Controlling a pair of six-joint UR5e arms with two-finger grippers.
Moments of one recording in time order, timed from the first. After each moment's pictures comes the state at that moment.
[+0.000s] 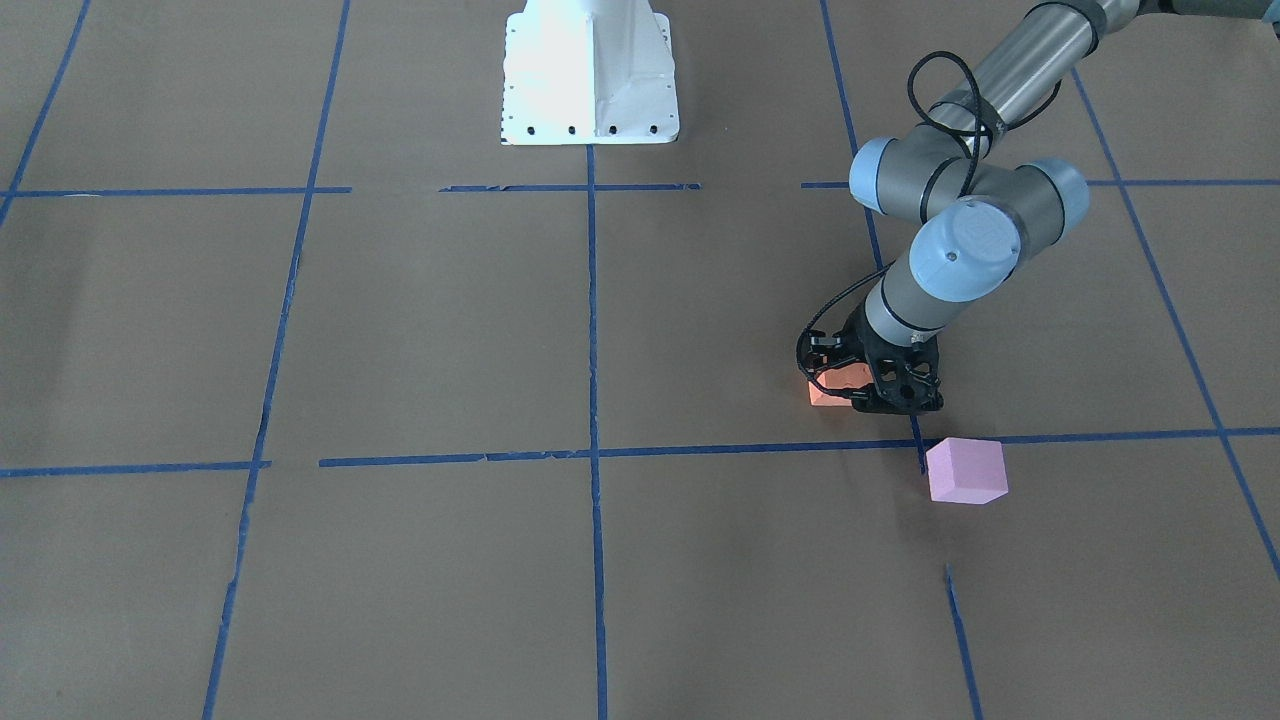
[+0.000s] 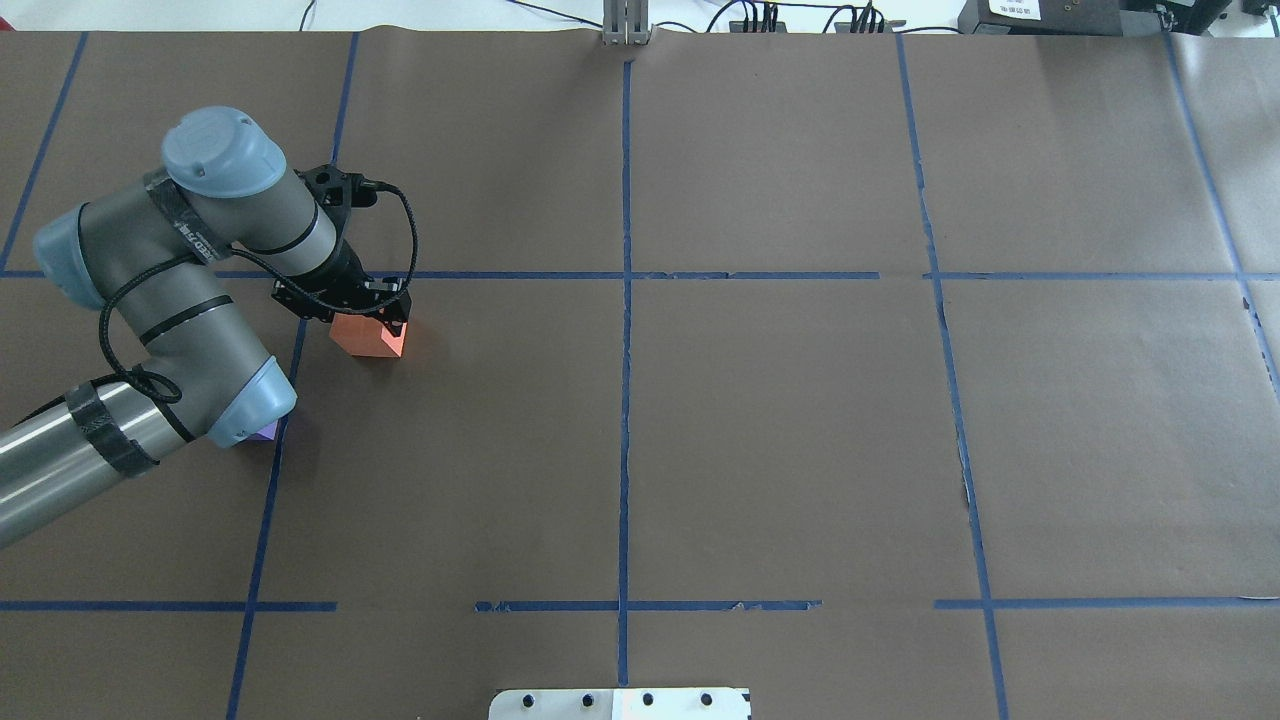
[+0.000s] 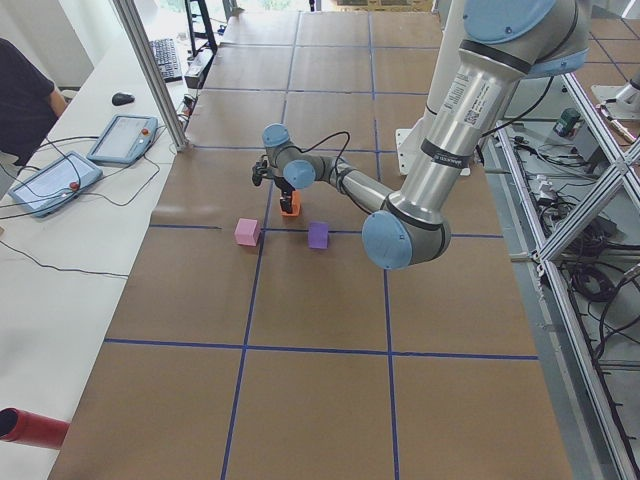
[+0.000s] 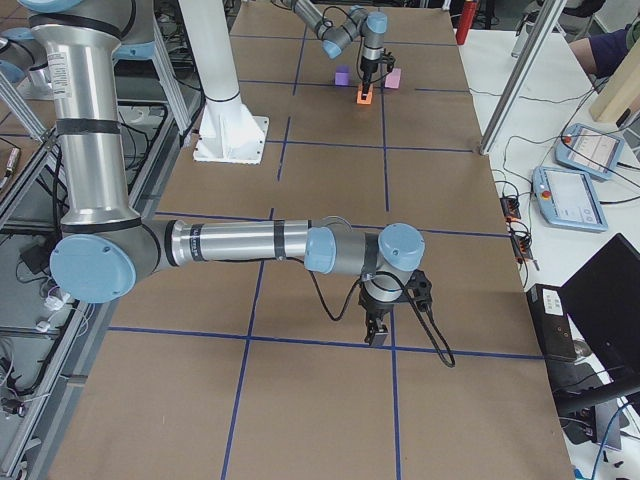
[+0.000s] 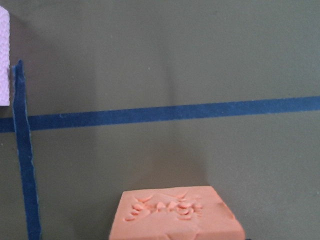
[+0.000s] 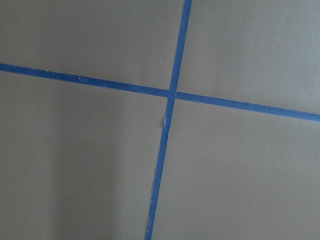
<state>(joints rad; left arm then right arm) -0.79 -2.05 -1.49 -1.83 -2.17 -0.91 1.52 -1.51 1.59 -1.72 2.29 -0.16</state>
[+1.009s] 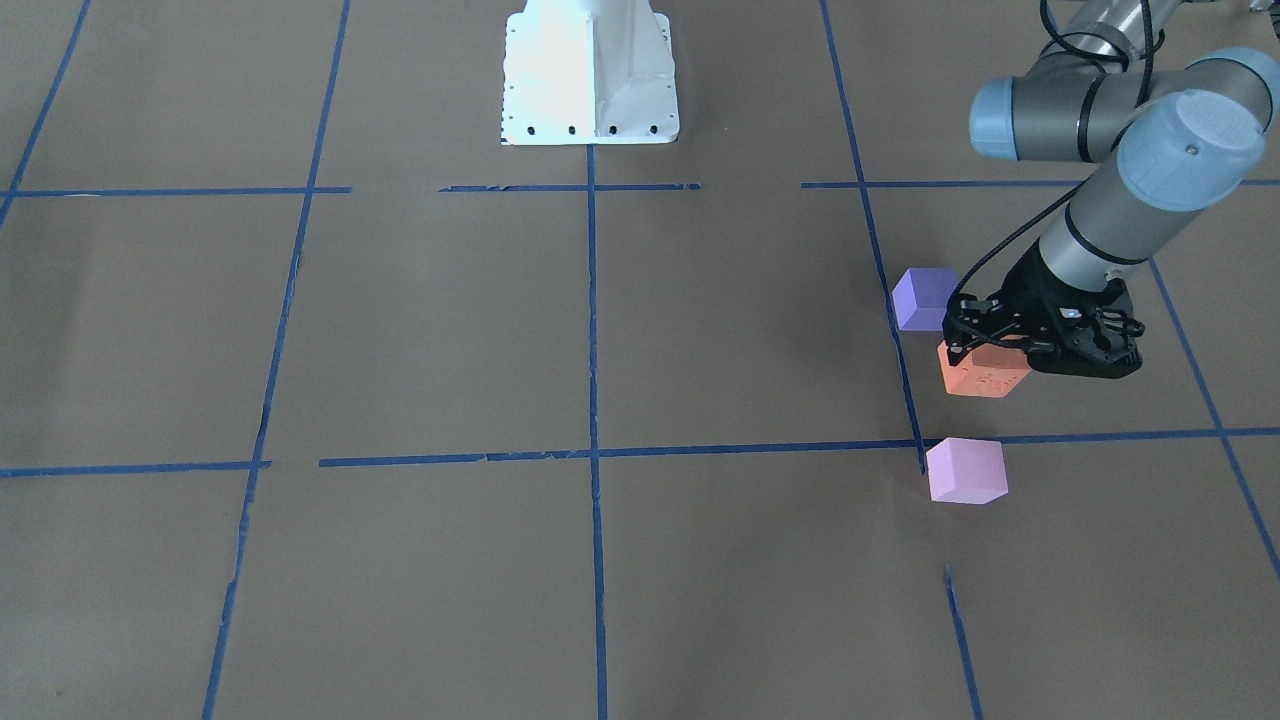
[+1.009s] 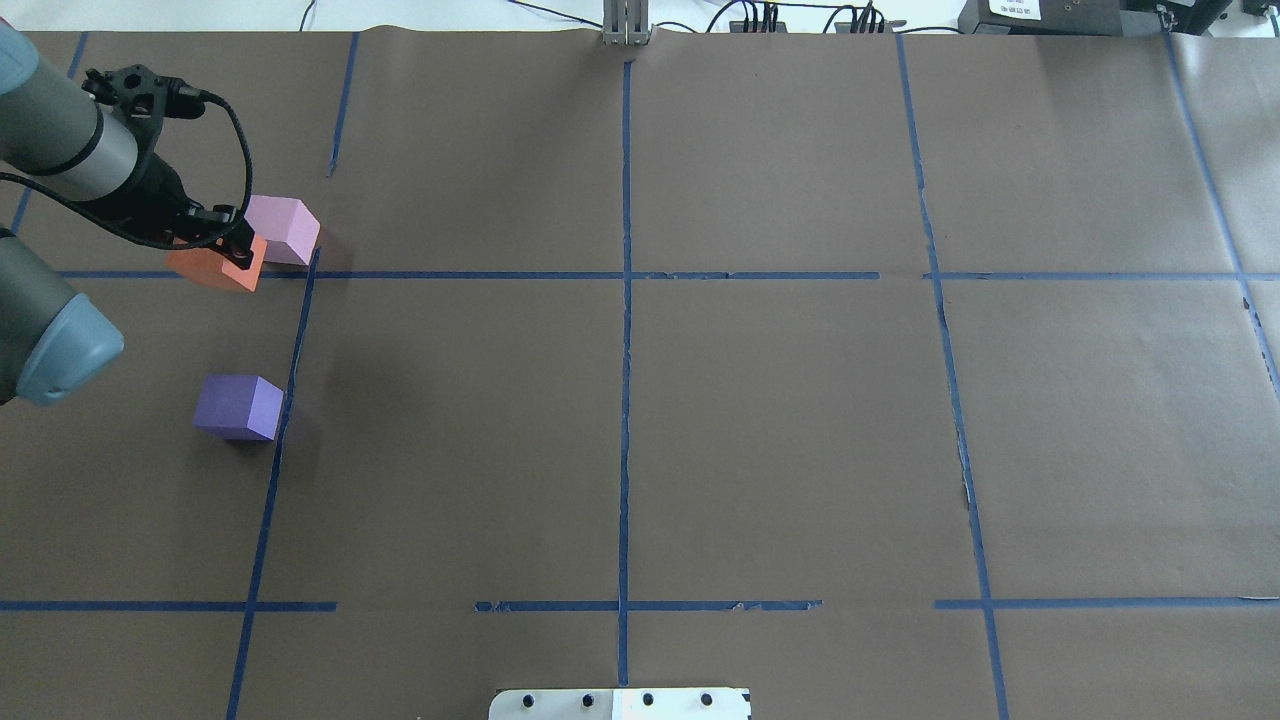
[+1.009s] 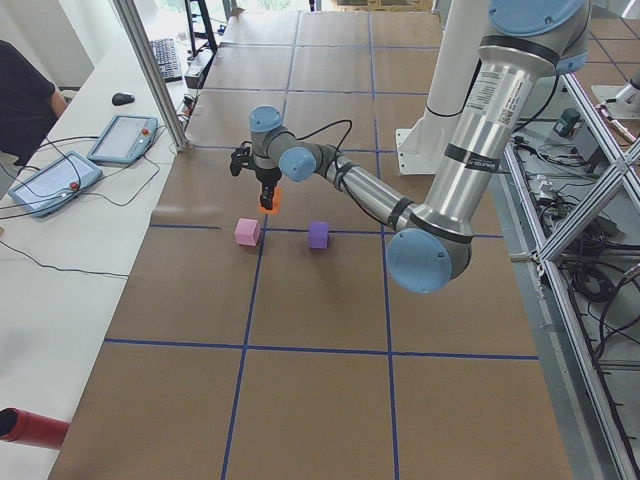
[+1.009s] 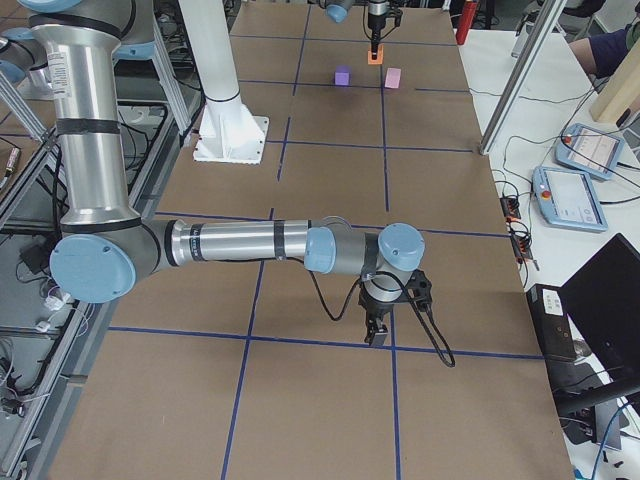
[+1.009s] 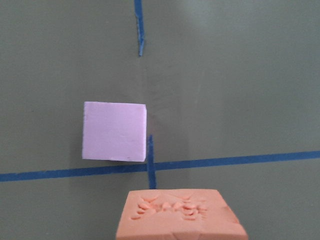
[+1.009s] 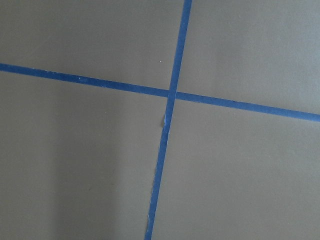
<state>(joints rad) -0.99 -1.86 -1.74 -1.70 -2.17 -0.65 1.52 -1.51 1.59 -1.72 2.29 -0.16</state>
